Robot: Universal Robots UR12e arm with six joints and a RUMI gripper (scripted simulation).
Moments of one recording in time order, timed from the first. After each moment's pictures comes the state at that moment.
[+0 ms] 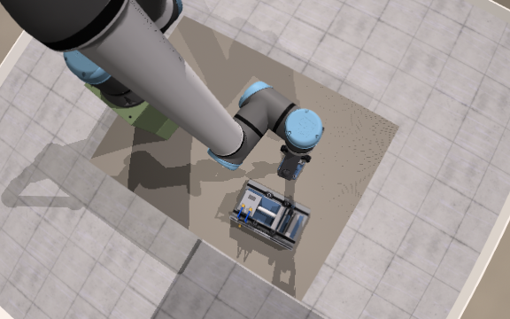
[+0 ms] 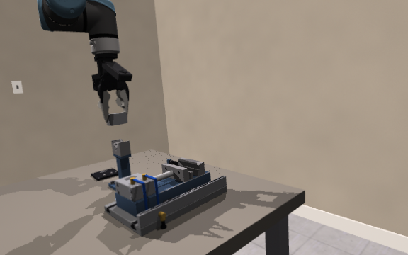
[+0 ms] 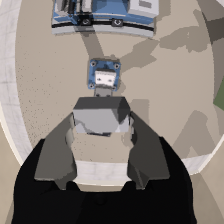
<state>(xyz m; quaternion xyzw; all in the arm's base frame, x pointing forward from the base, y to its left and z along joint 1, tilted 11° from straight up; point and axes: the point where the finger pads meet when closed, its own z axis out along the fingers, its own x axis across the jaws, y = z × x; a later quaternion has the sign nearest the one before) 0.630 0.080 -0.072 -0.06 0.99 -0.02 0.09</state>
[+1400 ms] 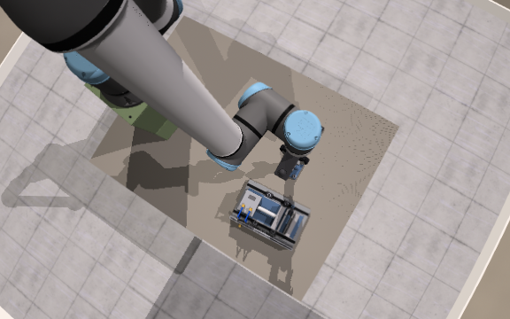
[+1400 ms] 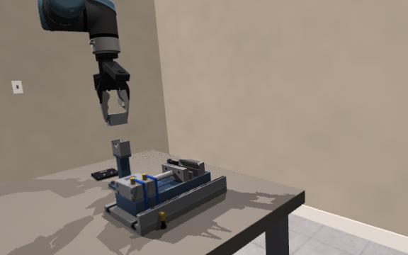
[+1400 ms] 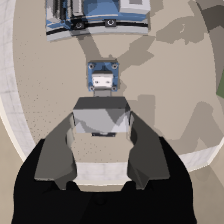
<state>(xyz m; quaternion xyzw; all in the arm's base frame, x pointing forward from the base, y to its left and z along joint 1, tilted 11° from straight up) 0.628 0.076 -0.072 -0.01 1.00 -0.01 0.09</state>
